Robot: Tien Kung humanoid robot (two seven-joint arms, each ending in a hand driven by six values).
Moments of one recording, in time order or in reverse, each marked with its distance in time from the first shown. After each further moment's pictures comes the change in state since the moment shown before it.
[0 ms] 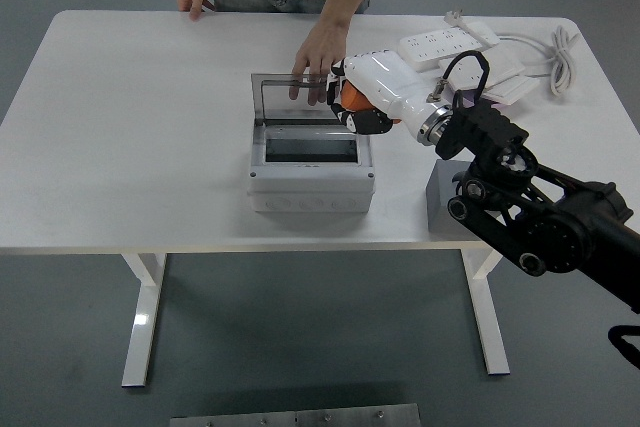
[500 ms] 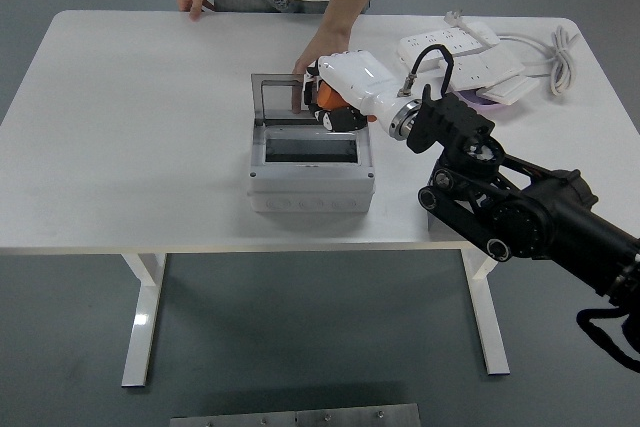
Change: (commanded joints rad) left arm -0.011 0.004 -0.015 -0.001 0.027 -0.001 0.013; right arm 0.059 0.106 -0.017 -0.127 0.027 -0.008 0.007
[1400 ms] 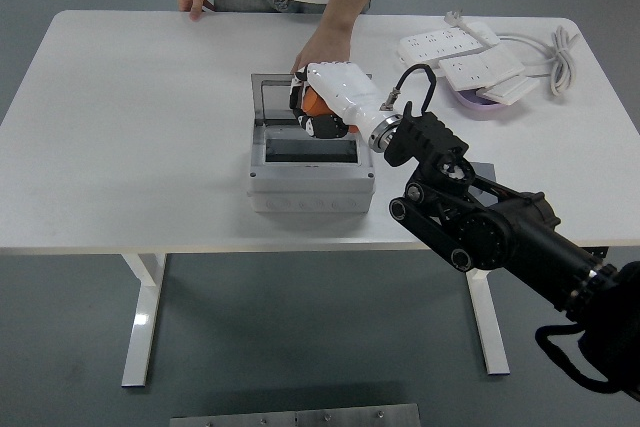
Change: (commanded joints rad) left arm -0.012 -0.003 -0.017 0.000 0.033 -0.005 0.014; right arm -0.050 0.120 0.065 -0.125 -0.014 -0.085 0.021
